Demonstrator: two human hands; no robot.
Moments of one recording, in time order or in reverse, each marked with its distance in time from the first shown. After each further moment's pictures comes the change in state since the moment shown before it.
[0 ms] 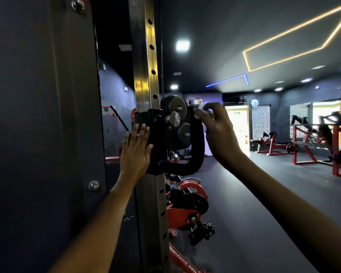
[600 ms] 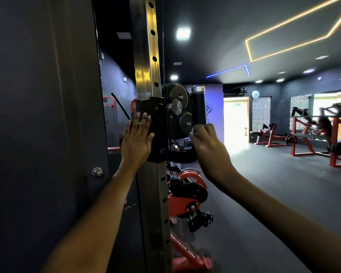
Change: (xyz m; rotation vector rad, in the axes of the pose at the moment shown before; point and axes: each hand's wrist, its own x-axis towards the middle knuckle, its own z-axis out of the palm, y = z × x) left_hand 0.000 -0.002 -0.003 0.014 -0.061 0.011; right_hand -0.050 -0.043 -0.007 -0.037 -0.271 -0.032
